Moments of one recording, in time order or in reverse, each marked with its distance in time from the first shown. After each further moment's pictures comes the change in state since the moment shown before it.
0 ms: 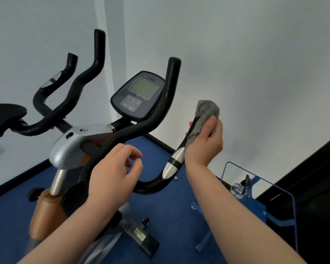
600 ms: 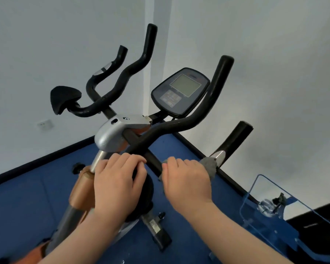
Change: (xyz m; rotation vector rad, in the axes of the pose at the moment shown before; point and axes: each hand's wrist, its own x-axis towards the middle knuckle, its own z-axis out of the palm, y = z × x) left_hand -0.041 -0.042 -0.022 0.371 0.248 -0.016; right_hand -0.099 -0.014 -0.020 -1.076 -0.972 -0.923
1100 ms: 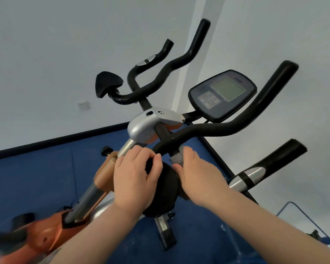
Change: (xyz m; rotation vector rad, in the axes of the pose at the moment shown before) left_hand -0.009 -0.008 0.006 -0.140 0.129 -0.309; right_hand 0.036 -0.007 0.009 0.274 -0.371 -0.151
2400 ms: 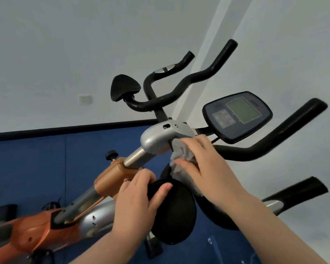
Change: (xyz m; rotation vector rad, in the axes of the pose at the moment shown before) left_hand -0.017 -0.033 -0.007 -0.206 -0.167 -0.204; right_hand 0.040 -0.025 -0.041 0.183 0.088 -0.279
